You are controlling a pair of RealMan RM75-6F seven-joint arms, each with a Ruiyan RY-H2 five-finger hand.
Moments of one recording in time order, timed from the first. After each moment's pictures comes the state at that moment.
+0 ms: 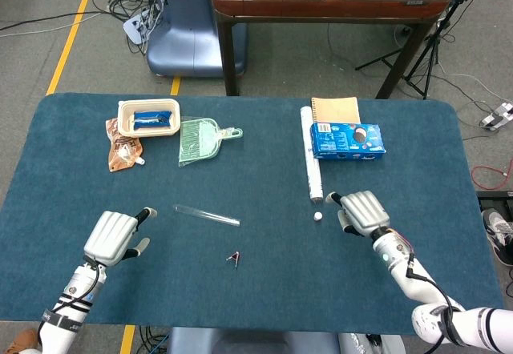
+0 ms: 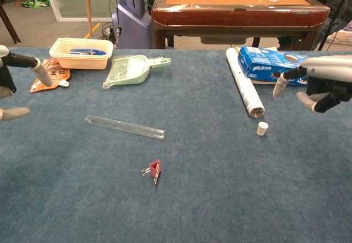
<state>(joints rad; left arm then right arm) -0.44 -1.23 -0.05 -1.87 1.32 1.25 0.47 0.68 -1.22 0.02 -1.77 -0.99 0.97 -0.37</state>
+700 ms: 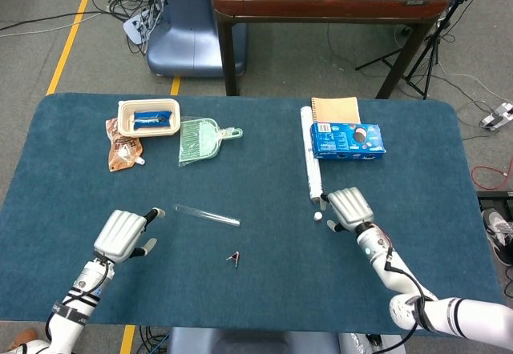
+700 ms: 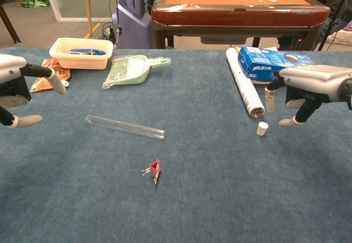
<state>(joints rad) -0.47 -1.27 -0.05 -1.81 1.31 1.18 0.44 0.70 -1.40 0.06 -1.59 -0.96 0.94 -0.43</state>
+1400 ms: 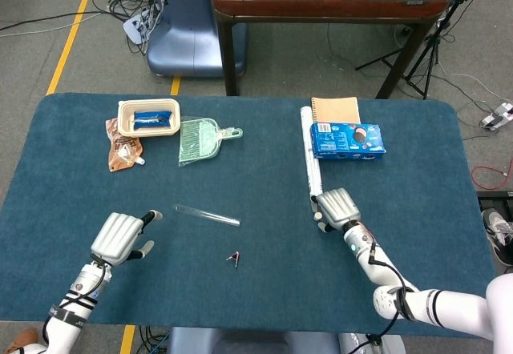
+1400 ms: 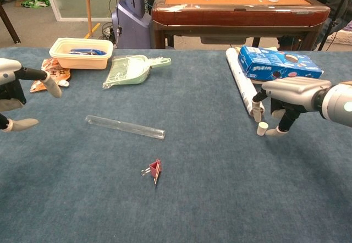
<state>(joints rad) -0.45 -1.27 -0.04 -1.81 1.32 1.19 0.42 0.76 -1.50 0.07 -1.48 -0.87 0.87 -0.51</state>
